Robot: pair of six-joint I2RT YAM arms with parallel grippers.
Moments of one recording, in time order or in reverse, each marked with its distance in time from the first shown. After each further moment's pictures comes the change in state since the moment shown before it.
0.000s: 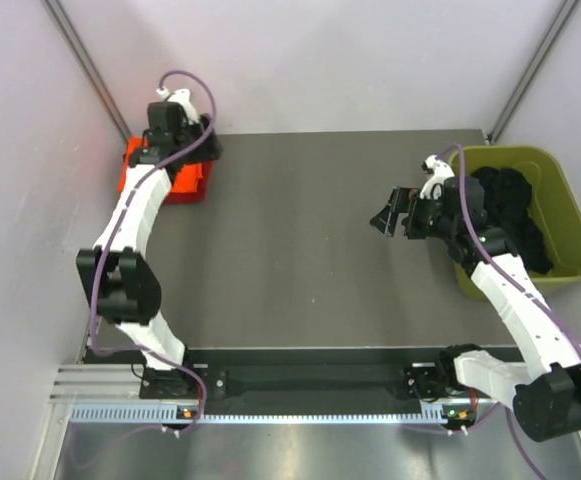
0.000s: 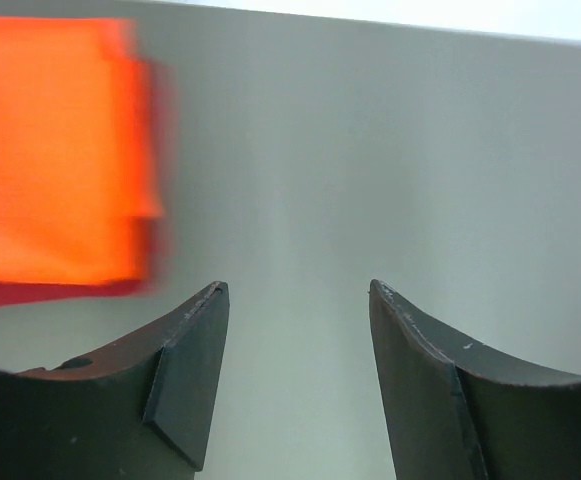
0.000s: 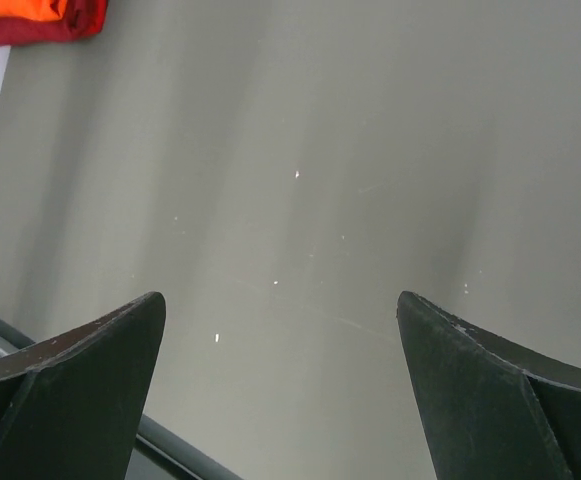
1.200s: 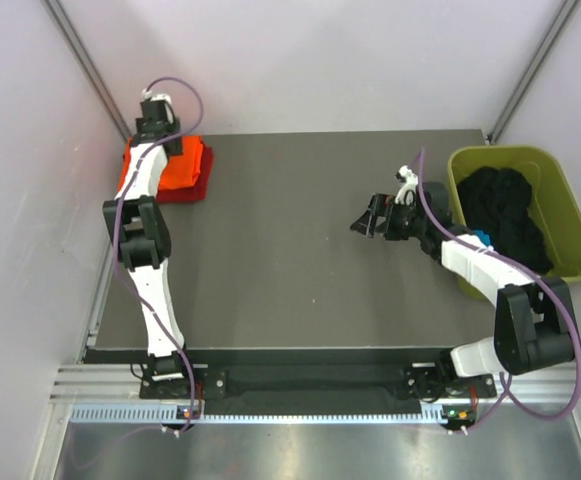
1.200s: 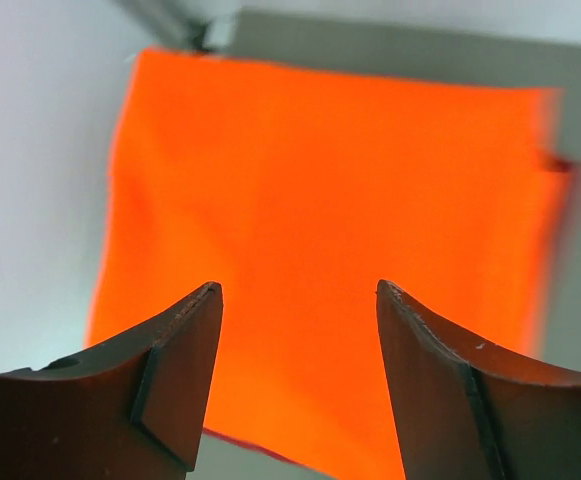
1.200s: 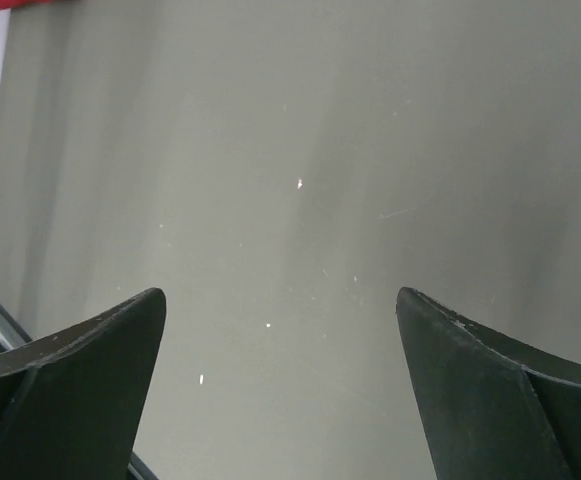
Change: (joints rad) left arm 0.167 0.568 0.456 0.039 -0.375 0.297; right arm -0.002 0.333 -0.151 0.443 -0.146 0.074
